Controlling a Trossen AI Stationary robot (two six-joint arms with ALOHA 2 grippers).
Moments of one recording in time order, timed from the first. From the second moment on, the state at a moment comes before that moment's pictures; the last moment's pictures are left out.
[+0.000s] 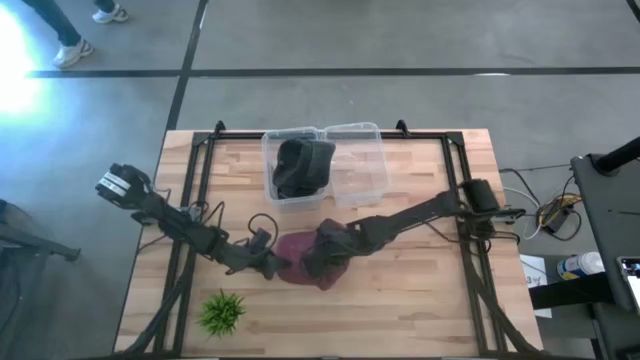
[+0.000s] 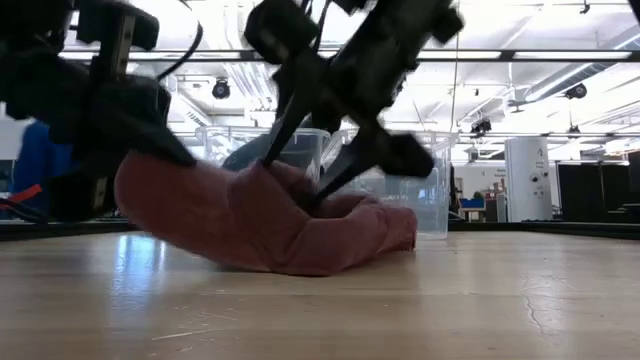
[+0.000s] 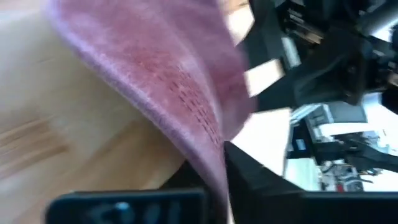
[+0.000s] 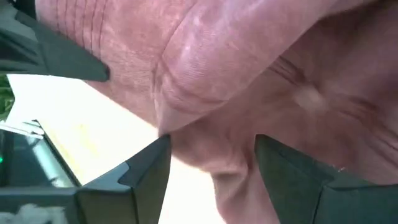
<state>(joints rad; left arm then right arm) -0.50 1.41 0.36 0.59 -0.40 -1.35 0.21 1.99 1.38 -0.33 -0.02 1.30</state>
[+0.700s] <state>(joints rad) -0.34 1.31 1.07 0.08 -0.51 -0.75 0.64 1.34 1.39 -0.97 0.77 1.64</state>
